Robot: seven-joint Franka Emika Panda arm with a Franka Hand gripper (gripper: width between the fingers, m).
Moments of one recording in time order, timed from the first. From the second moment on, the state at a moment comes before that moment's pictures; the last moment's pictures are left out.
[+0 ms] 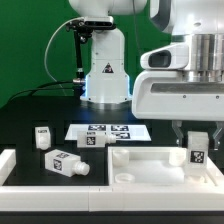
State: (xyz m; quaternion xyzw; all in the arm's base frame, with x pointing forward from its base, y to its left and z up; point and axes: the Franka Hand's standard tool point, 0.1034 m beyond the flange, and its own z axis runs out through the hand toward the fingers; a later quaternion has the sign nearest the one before) arm 0.646 0.106 0.084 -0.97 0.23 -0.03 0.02
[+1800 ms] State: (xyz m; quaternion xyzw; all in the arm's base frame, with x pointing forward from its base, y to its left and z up) arm 0.642 0.125 0.085 -1.00 0.04 -0.03 0.01
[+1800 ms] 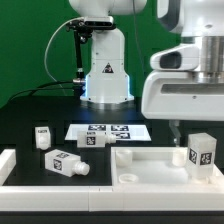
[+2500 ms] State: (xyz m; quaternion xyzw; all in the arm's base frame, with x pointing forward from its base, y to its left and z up) arm 0.643 0.121 0.084 -0.99 0.13 -0.03 0.01
